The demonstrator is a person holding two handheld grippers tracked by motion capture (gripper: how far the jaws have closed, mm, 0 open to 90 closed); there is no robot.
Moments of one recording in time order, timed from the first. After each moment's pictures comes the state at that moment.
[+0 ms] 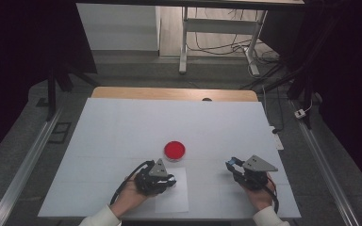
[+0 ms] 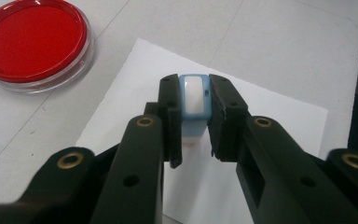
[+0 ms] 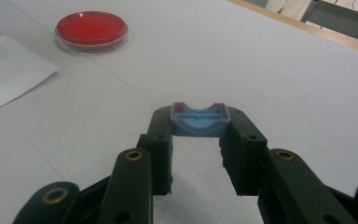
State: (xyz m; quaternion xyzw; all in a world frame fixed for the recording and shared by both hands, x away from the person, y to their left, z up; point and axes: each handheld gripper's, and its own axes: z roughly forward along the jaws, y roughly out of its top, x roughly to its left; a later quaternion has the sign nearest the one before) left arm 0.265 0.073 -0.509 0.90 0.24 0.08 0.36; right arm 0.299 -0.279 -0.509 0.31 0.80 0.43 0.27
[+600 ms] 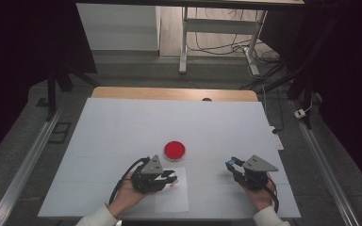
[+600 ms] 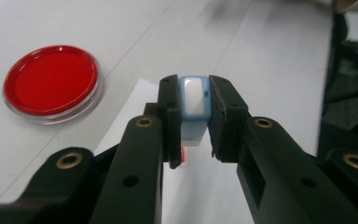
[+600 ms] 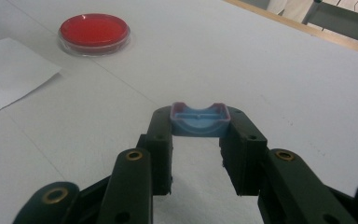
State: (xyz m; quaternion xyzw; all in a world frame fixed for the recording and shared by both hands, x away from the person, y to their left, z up) left arm 0.260 0.082 -0.488 0.86 0.24 0.07 0.43; right arm 0.298 -0.279 -0.508 0.31 0.80 0.43 0.26
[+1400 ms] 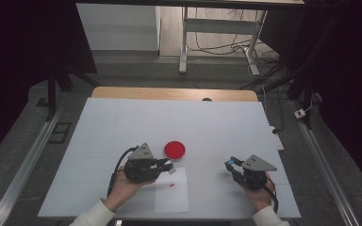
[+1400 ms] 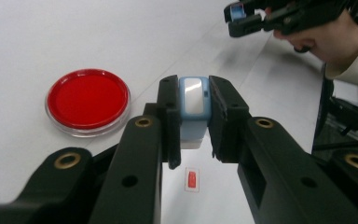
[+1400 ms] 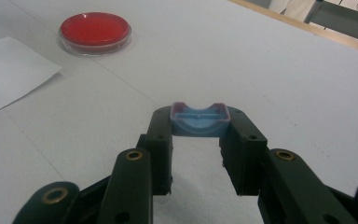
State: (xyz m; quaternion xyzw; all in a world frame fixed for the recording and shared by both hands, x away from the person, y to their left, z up) left arm 0.277 0.104 -0.470 0.81 0.31 0.05 0.49; right arm 0.300 -0.276 -0.510 0.31 0.81 0.43 0.26
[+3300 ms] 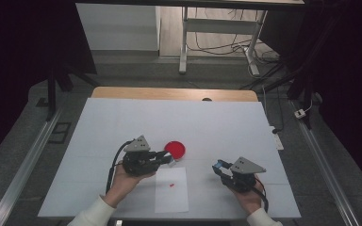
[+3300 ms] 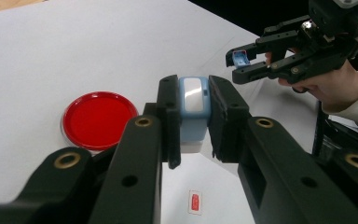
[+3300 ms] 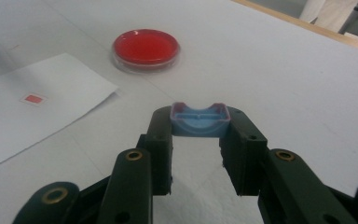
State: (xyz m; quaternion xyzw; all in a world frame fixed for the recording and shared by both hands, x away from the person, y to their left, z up) left arm 0.285 0.108 -0.458 0.79 0.32 0.06 0.51; right arm 0.290 -0.242 -0.508 0.28 0.82 0.46 0.23
